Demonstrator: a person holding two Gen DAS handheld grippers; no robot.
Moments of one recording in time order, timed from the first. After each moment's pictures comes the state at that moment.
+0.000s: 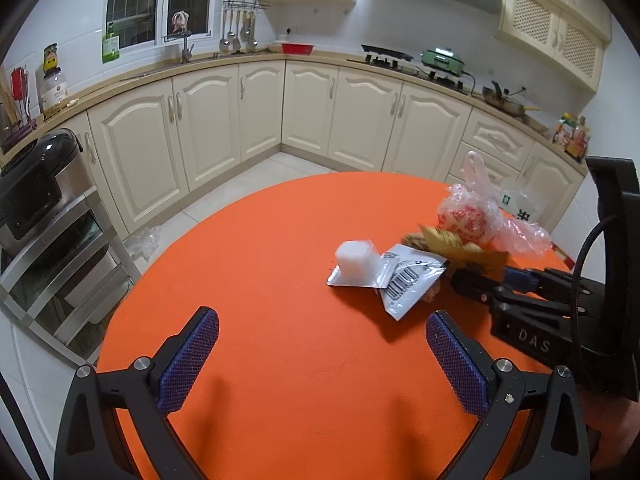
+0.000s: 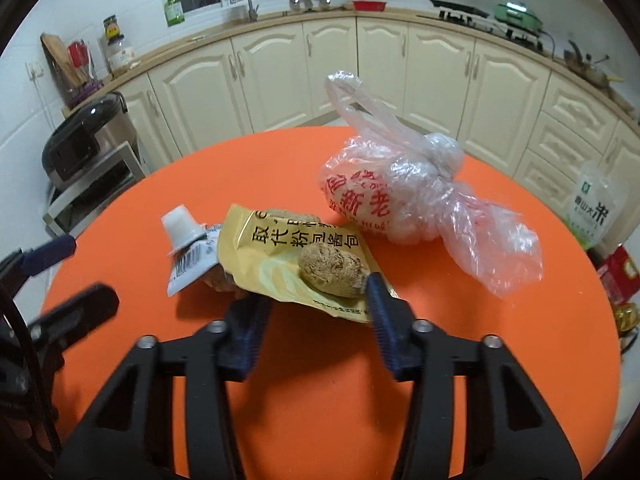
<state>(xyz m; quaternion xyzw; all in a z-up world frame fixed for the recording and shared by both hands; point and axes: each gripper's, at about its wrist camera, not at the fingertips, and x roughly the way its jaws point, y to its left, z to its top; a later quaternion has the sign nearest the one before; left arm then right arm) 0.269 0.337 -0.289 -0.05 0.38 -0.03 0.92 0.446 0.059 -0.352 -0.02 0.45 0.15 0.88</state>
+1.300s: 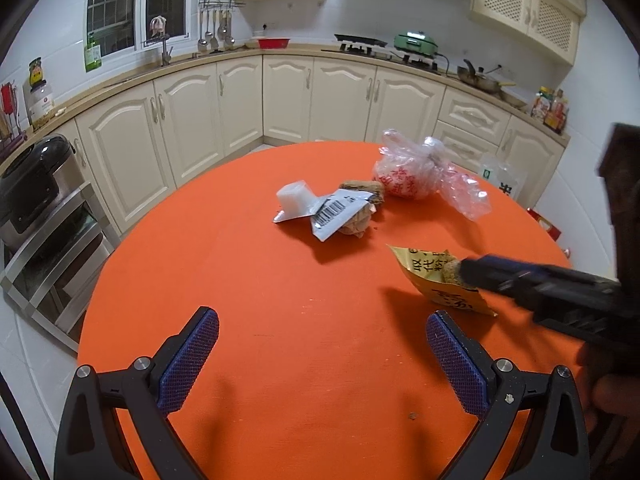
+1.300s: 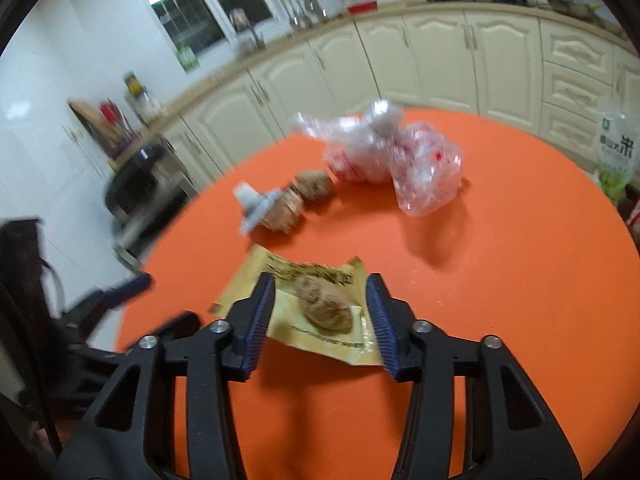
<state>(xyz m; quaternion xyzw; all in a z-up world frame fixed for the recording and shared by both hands) 0.174 0.317 -0.291 -0.01 0.39 -0.08 0.92 0.382 0.025 -0.344 0.09 0.46 0.20 0.86</state>
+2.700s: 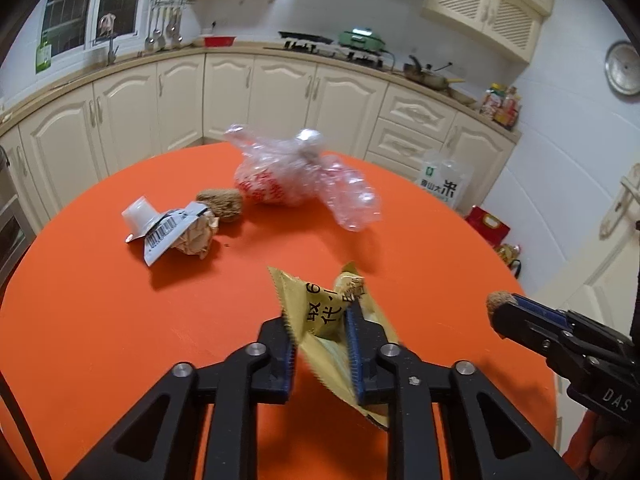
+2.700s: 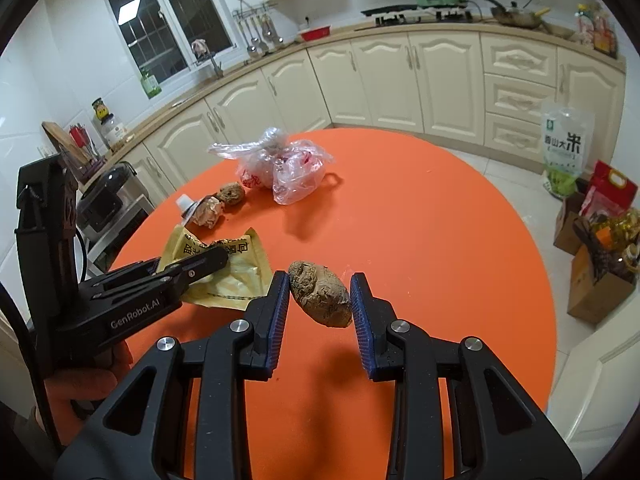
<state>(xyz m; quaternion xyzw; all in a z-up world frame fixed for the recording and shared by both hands) 0.179 0.196 -0.292 -0.05 0.39 -0.16 0.91 0.313 -0.076 -0.319 0.12 0.41 0.12 0.90</state>
